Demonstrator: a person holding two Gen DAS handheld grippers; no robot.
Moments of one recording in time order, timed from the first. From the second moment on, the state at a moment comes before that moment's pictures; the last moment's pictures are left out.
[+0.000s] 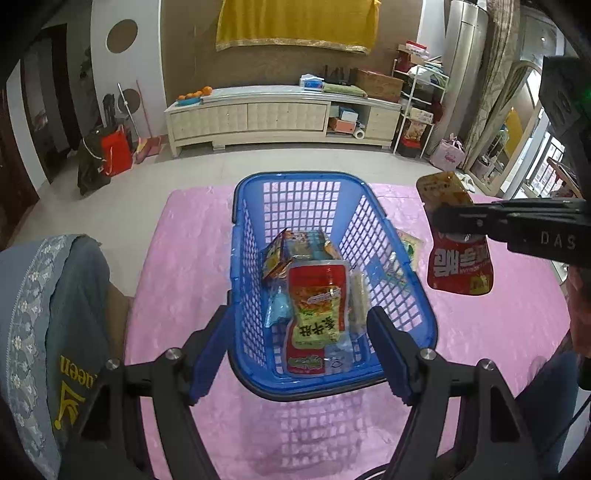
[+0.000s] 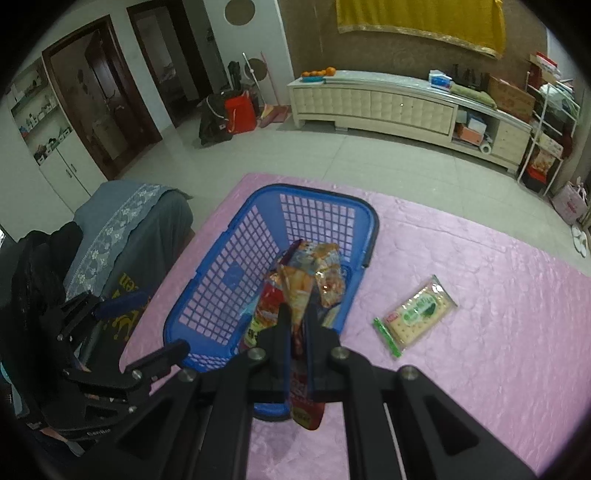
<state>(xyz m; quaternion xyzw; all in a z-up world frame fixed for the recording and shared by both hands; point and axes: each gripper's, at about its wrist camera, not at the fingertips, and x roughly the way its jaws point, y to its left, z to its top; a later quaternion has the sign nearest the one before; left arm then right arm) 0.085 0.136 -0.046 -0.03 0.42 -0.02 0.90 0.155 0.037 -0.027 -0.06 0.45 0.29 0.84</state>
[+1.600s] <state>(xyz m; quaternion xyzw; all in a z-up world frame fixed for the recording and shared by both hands) 0.078 0.125 -0.032 -0.03 0.40 -0.01 0.91 0.155 0.020 -0.048 -0.03 0.50 0.29 0.82</state>
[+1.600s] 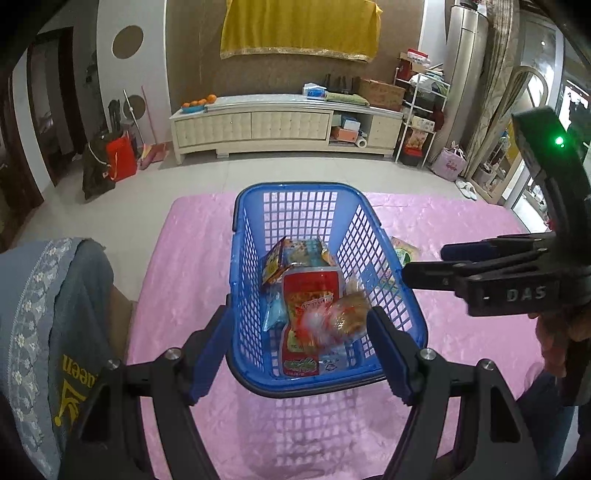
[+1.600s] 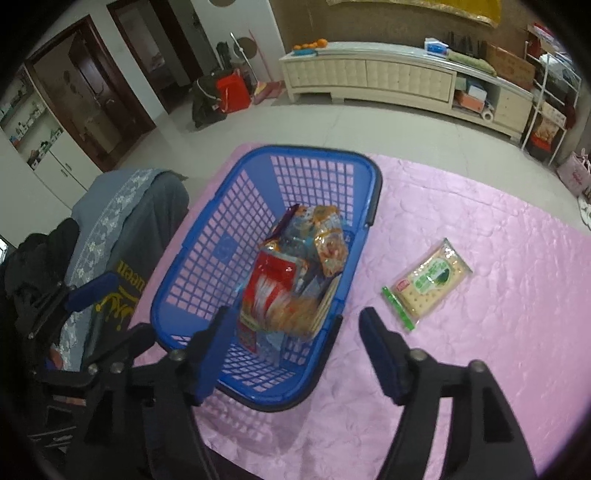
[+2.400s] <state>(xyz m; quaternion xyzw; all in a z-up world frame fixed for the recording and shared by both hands) 0.145 0.089 -0.027 -0.01 0.43 0.01 0.90 0.213 -0.067 -0.046 -0.02 0.52 0.20 0.83</state>
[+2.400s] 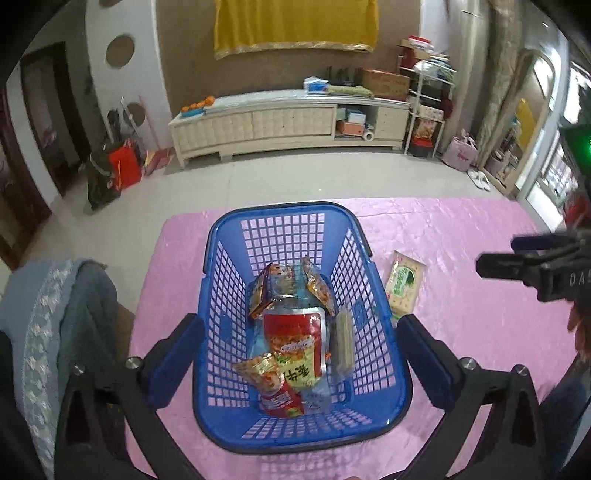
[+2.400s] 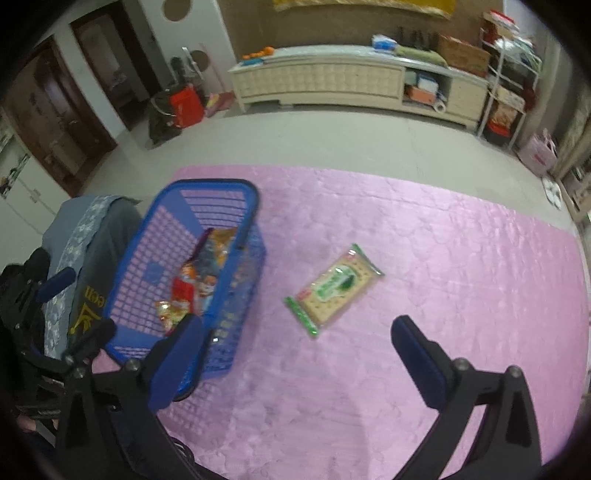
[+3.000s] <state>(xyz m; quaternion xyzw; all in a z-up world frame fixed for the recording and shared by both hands) 0.219 0.106 -0.067 -0.02 0.50 0.05 0.87 0.294 -0.093 -0.144 0.07 0.61 0.12 0.78</state>
